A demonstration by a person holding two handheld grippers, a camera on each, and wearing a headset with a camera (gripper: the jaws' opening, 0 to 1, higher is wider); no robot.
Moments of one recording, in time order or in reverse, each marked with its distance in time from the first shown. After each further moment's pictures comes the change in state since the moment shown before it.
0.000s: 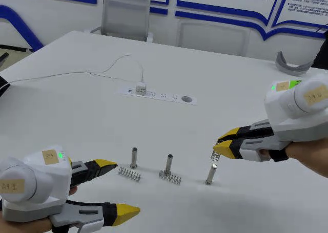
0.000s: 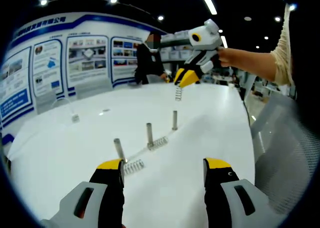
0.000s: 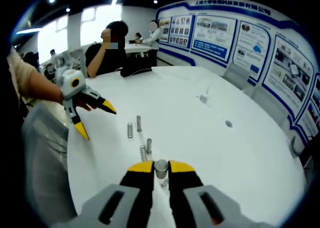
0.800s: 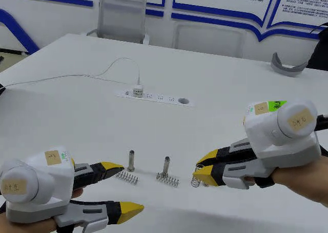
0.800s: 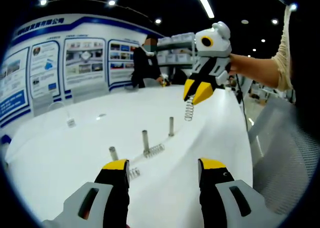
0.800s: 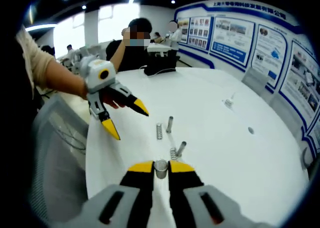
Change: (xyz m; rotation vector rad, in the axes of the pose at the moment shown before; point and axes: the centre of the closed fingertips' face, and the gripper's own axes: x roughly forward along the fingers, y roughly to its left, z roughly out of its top) left arm 0.005 -0.005 0.011 0.001 -0.031 -0.032; right arm 0.003 0.063 0.004 -0.072 -0.015 0.147
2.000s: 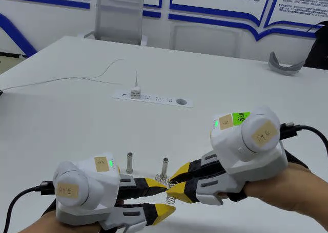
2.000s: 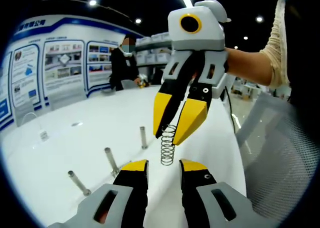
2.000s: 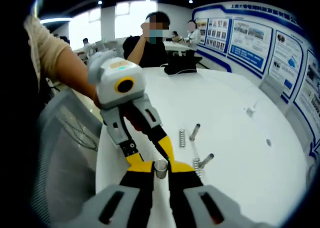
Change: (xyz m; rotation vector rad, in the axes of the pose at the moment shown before) left arm 0.050 -0.051 0.014 0.058 0.001 -0.168; right arm 0.031 0.047 0.011 -0.085 0.013 0.126
